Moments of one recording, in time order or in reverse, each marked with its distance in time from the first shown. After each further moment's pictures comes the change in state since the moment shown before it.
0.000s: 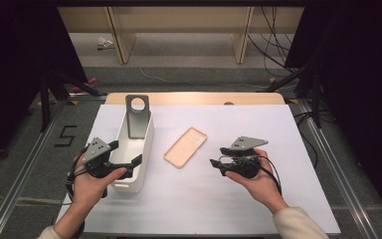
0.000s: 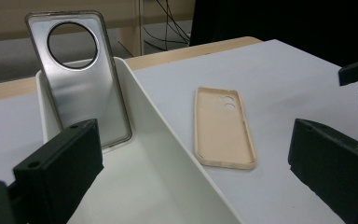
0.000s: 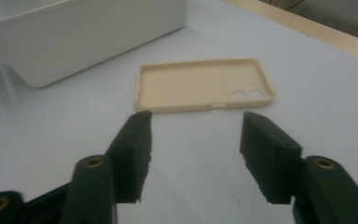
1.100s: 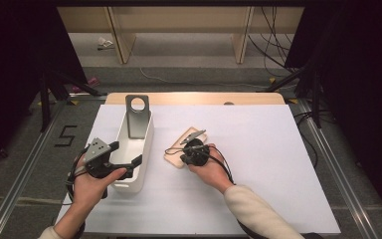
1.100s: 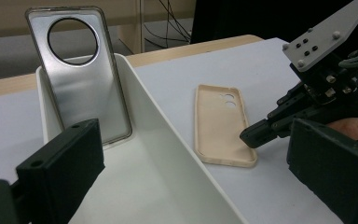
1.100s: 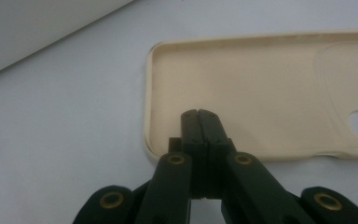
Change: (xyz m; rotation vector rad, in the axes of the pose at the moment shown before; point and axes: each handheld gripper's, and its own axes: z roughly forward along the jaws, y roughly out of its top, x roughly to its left) left arm 0.001 -0.001 0.000 0.006 0.008 -0.007; right arm 0.025 0.029 0.135 0.282 0.035 -0.006
